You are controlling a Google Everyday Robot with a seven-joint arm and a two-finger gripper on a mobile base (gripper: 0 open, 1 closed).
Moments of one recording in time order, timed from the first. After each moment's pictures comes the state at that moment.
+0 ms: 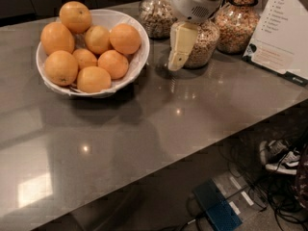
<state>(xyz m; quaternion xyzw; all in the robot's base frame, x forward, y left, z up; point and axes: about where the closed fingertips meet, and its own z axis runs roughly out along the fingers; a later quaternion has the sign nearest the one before) 0.600 -0.039 0.988 -0.74 0.61 -0.02 0.30</state>
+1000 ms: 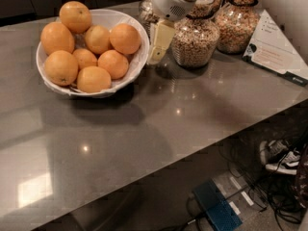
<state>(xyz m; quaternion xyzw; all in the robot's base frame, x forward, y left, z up) 0.640 0.007 0.979 -0.74 0.59 0.02 0.33</state>
